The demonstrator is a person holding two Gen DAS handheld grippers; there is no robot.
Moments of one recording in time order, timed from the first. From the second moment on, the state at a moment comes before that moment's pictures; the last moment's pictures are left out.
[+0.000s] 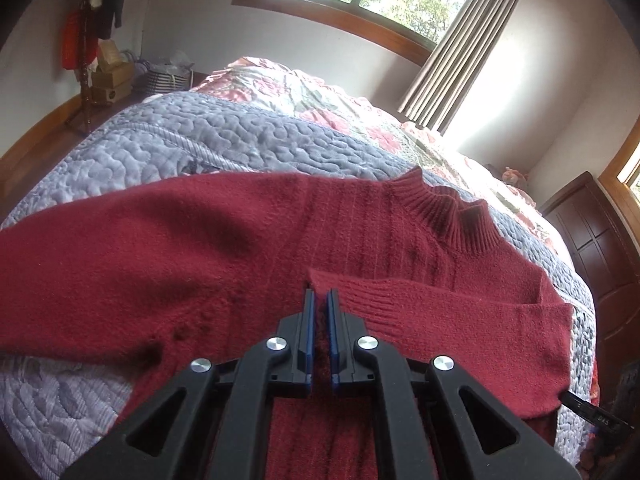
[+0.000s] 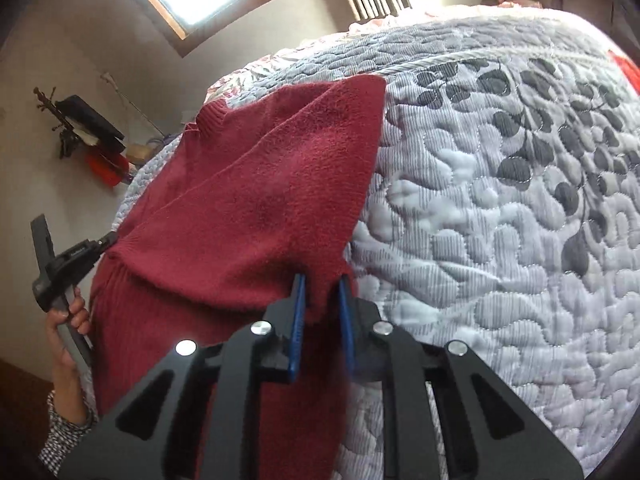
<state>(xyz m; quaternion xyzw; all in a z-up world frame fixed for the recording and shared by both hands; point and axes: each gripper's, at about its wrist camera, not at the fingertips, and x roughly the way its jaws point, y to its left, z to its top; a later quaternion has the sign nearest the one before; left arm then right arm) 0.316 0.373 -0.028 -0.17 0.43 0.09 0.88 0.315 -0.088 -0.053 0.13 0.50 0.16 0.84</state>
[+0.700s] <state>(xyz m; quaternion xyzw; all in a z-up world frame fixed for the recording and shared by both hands) 0.314 0.318 -0.063 -0.16 0.50 0.00 0.85 0.331 -0.099 -0.067 0.17 0.53 0.14 0.82</state>
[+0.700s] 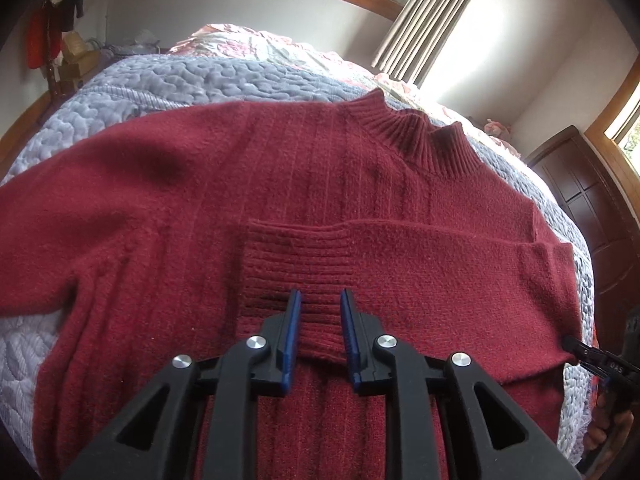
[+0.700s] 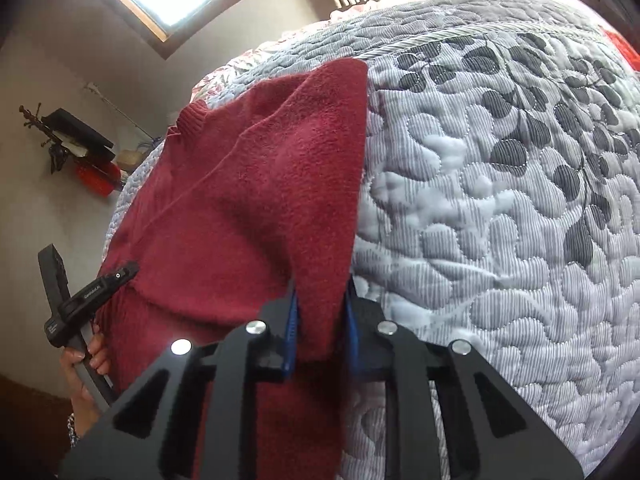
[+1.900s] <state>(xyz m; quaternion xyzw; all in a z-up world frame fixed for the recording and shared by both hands) 0.265 0.342 -0.013 -0.10 0.48 0.00 0.87 0.312 -0.009 -0.029 0.05 0.53 0.11 0.84</state>
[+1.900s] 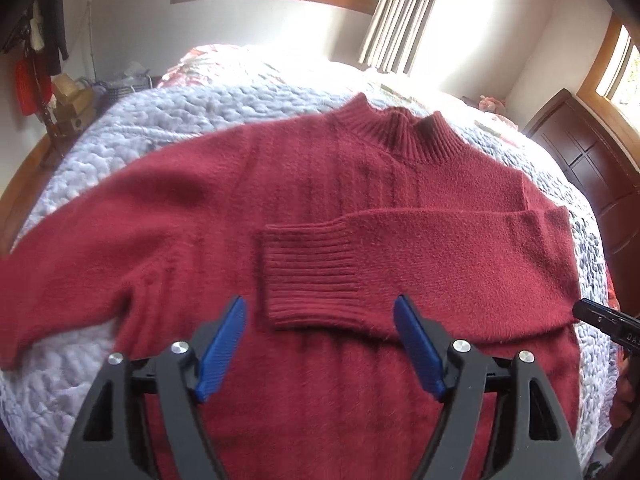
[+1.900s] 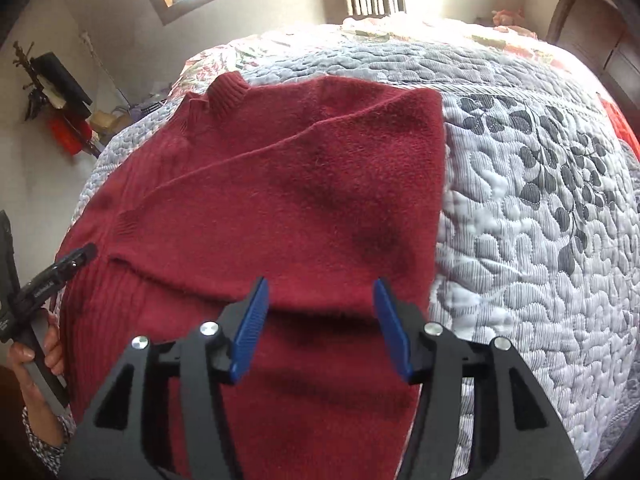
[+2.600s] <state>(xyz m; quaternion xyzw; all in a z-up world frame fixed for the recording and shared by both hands) 0.108 0.690 -0.069 -0.39 0.51 0.14 0.75 0.331 0.081 -0.064 0.00 0.56 0.14 0.82</state>
